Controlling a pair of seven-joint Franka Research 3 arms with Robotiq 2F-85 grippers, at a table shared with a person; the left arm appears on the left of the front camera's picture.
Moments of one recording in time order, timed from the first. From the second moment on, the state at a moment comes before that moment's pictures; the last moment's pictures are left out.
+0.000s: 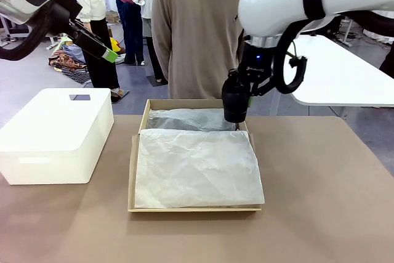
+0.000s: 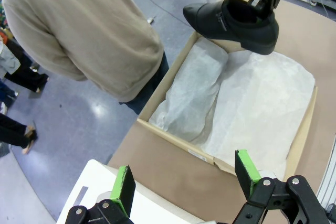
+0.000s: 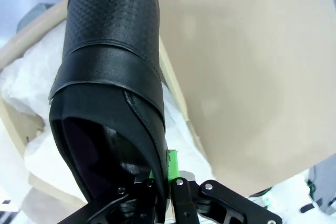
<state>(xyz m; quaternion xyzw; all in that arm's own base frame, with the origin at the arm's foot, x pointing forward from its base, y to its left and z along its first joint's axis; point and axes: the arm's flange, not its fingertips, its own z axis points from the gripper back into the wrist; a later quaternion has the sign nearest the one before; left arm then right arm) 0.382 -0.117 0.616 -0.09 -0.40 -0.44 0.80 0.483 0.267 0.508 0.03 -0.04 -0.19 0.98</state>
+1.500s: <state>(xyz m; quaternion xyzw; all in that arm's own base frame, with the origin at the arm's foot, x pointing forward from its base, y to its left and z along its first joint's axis) 0.382 -0.117 0.616 -0.09 -0.40 -0.44 0.80 0.510 0.346 0.495 0.00 -0.04 -0.32 0.95</state>
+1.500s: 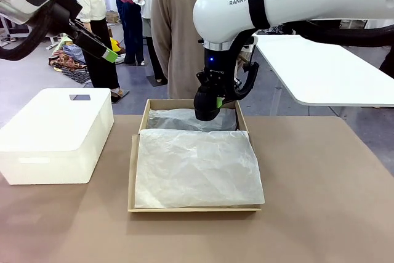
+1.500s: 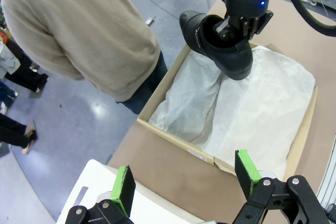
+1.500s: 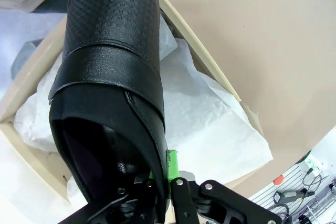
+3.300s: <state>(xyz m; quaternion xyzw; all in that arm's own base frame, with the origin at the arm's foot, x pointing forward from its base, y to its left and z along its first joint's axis) 0.382 -0.117 0.616 -0.09 -0.40 -0.44 0.80 0.506 0.463 0.483 -0.02 -0.02 -0.62 0.78</state>
